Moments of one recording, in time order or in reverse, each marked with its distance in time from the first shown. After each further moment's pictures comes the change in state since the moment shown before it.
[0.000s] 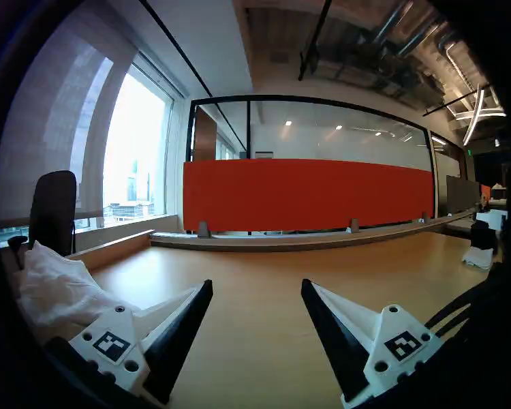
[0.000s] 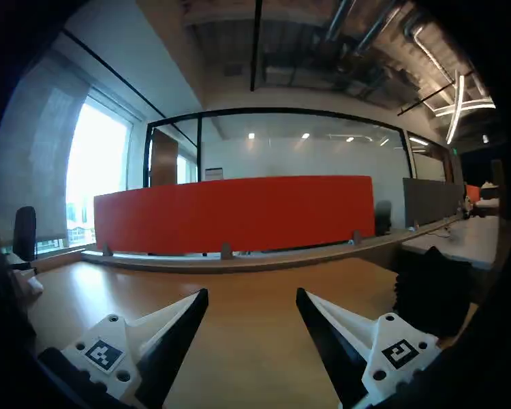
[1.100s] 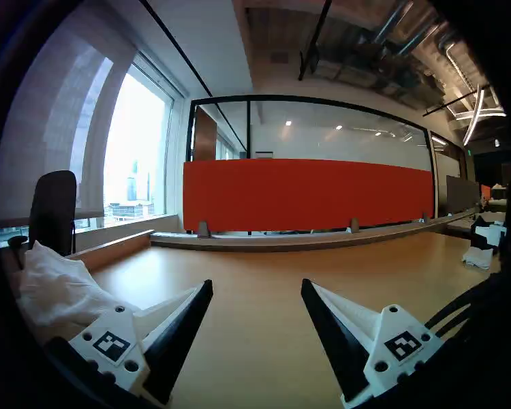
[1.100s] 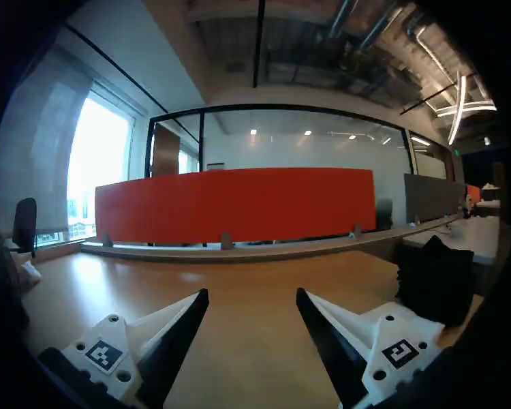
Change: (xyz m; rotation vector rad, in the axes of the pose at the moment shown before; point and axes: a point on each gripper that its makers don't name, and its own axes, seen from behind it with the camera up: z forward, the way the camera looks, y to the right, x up) left arm 0.000 -0.001 0.001 0.000 0.000 0.000; right arm -0.031 -0.002 -0.002 0.013 -0.013 -0.019
